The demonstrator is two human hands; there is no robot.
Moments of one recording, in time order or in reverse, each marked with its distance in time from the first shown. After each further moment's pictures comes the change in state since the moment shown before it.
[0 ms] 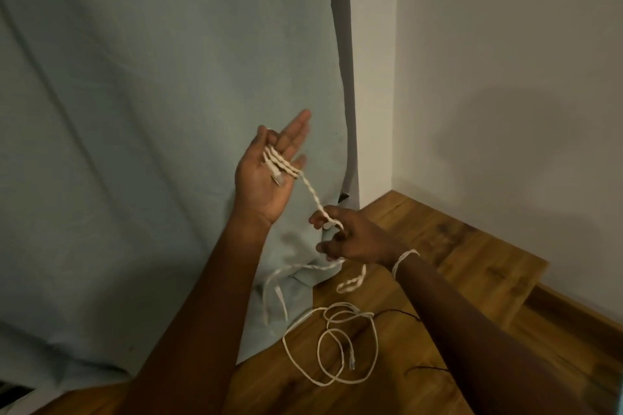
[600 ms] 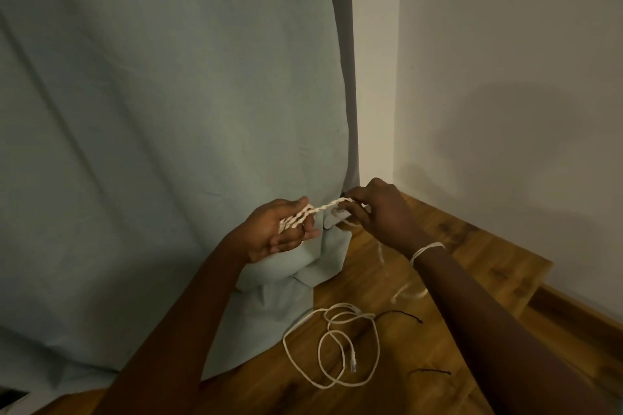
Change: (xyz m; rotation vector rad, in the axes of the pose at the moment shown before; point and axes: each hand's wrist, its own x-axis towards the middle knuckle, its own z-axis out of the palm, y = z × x) left_hand -0.029 -0.028 -0.058 0.501 -0.232 -0.621; right_hand 0.002 0.003 -0.040 -0.680 0.396 -0.197
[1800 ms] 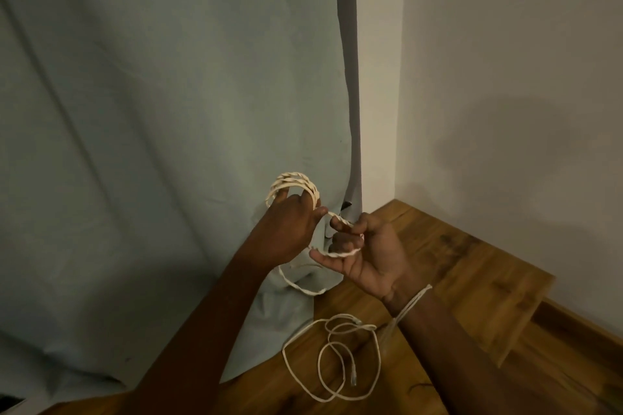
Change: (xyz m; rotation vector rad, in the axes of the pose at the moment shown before) left_hand 0.024 0.000 0.006 1.585 0.543 0.206; right_hand -0.017 -0.064 0.005 2.171 -0.247 0.967
